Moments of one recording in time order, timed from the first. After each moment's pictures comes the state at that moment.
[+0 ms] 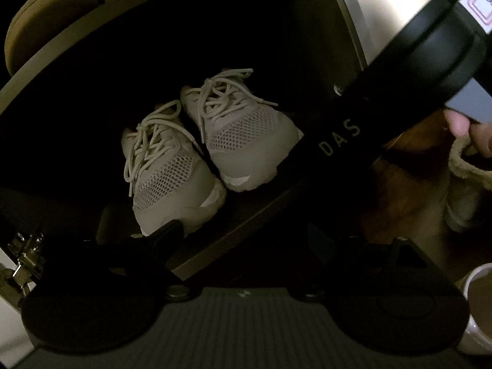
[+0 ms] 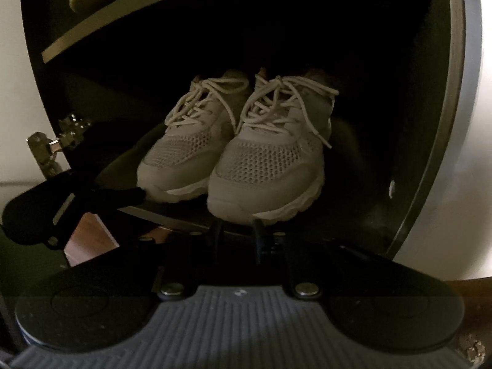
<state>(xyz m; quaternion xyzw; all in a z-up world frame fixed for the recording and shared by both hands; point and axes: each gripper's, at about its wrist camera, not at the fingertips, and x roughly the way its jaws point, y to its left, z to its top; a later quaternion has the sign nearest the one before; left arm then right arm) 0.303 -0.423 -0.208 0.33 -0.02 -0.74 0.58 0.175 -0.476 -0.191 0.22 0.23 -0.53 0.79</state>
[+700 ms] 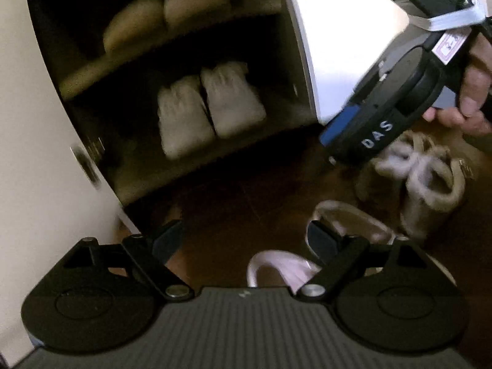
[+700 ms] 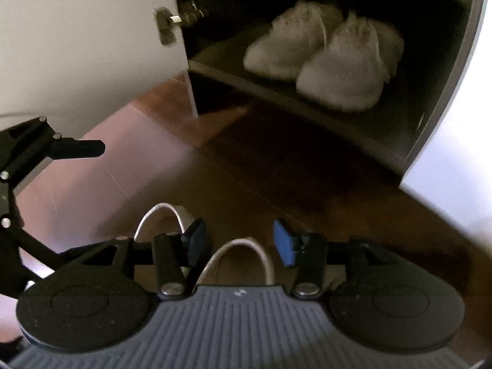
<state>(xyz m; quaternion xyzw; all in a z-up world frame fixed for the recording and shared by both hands) 0.294 -0.237 -0.127 0.30 0.04 -0.71 0.63 0.138 -0.360 -0.138 0.11 0.36 -0.39 0.84</state>
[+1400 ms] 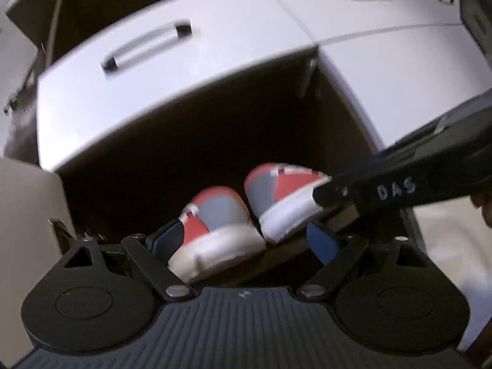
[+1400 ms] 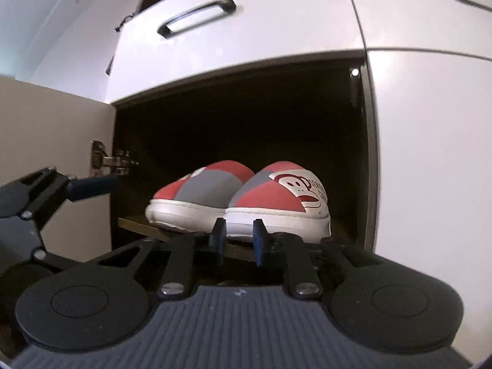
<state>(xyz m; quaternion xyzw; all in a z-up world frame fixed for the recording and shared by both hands) 0.303 -0.331 0.136 0.10 -0.19 -0.69 0.69 0.127 -0.370 0.119 -0.03 0.00 -0.53 0.85</state>
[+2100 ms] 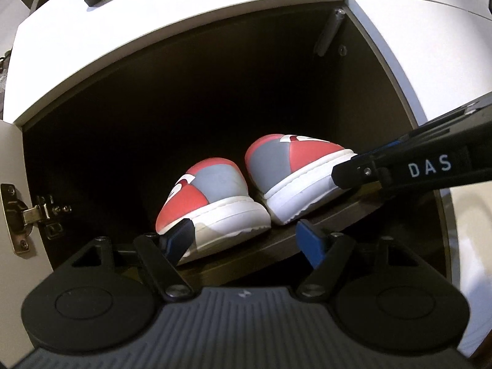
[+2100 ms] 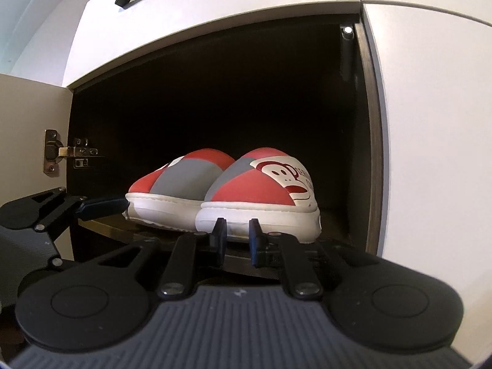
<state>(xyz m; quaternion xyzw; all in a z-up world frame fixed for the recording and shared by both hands) 0.311 -0.382 0.127 0.10 -0.16 -0.70 0.69 0.141 -0.426 0.116 -0.01 0.01 -0.55 0.83</state>
